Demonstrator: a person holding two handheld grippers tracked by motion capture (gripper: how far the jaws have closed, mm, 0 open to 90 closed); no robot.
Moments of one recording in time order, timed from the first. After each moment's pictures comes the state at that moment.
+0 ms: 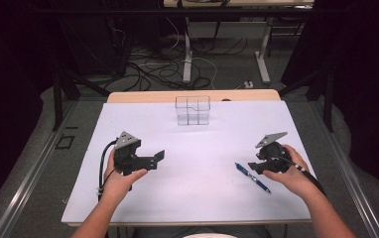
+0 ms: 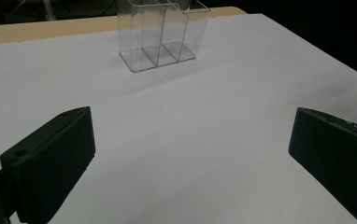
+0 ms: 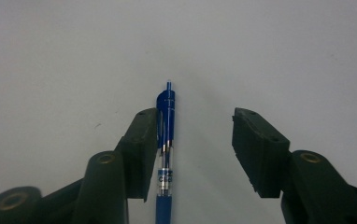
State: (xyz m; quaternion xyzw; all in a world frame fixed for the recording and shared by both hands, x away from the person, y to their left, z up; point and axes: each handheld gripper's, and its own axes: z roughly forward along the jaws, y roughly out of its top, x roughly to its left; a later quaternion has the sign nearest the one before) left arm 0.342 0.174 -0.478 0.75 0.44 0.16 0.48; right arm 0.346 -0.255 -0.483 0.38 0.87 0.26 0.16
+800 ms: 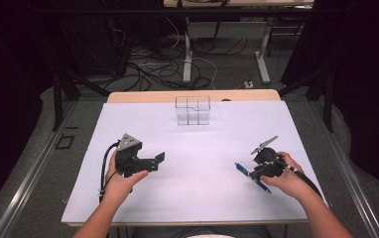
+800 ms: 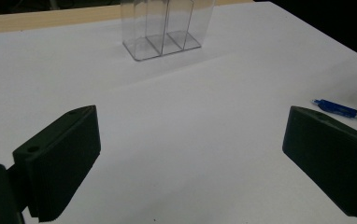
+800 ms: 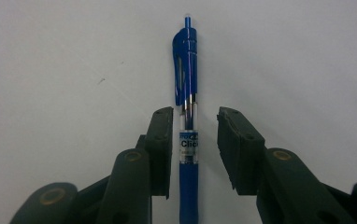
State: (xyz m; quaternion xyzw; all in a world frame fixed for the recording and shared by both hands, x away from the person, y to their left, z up) left arm 0.341 0.171 -0.486 0.75 0.44 0.16 0.46; right arm 0.348 -0.251 -0.513 0.42 0.88 0.21 0.08
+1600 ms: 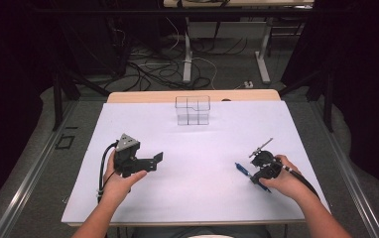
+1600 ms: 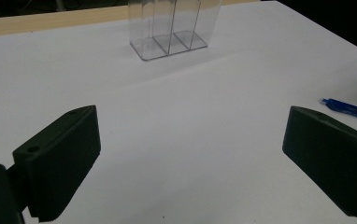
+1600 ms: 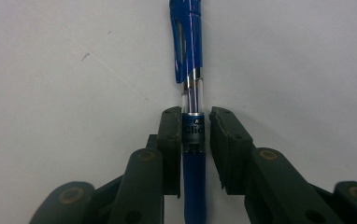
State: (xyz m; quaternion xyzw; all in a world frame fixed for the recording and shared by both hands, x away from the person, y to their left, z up) left arm 0.341 0.176 -0.485 0.75 0.45 0.17 0.46; right arm 0.351 -0.247 -0.527 0.45 0.88 0.15 0.03
